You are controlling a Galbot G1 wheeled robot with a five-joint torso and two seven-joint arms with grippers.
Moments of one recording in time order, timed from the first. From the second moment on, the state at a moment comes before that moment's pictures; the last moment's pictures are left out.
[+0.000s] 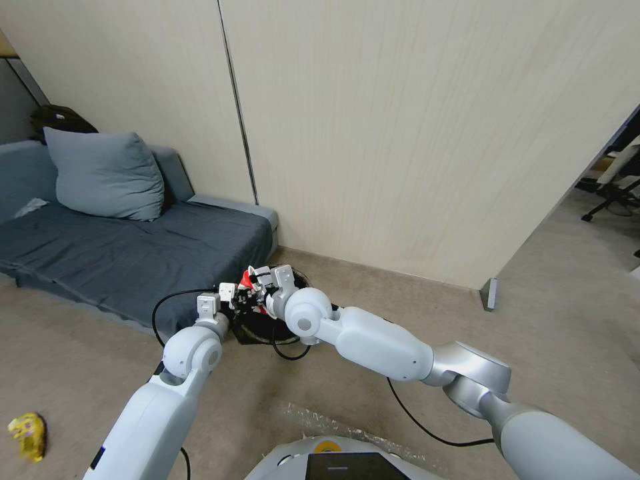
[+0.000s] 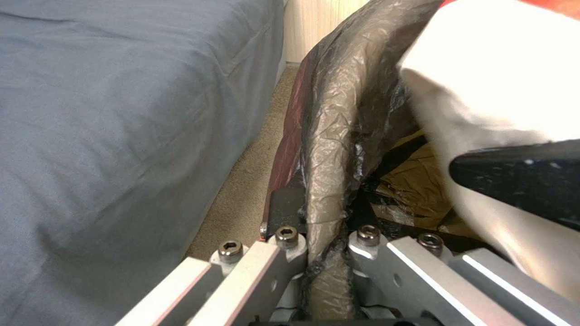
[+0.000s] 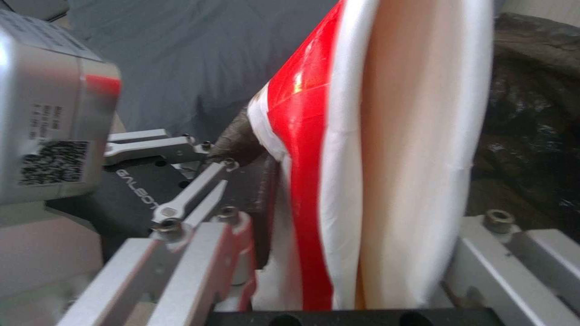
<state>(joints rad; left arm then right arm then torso) 1.21 -1.08 -0.46 -2.08 -0.59 0.74 -0.32 -0.33 1.31 -0.62 1.81 1.31 -0.59 0.72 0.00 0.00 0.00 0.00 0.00</state>
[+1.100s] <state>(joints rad) 1.21 -1.08 -0.47 -2.08 -0.59 0.74 -0.32 -0.29 1.09 -0.22 2.06 1.29 -0.59 0.74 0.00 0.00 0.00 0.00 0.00</state>
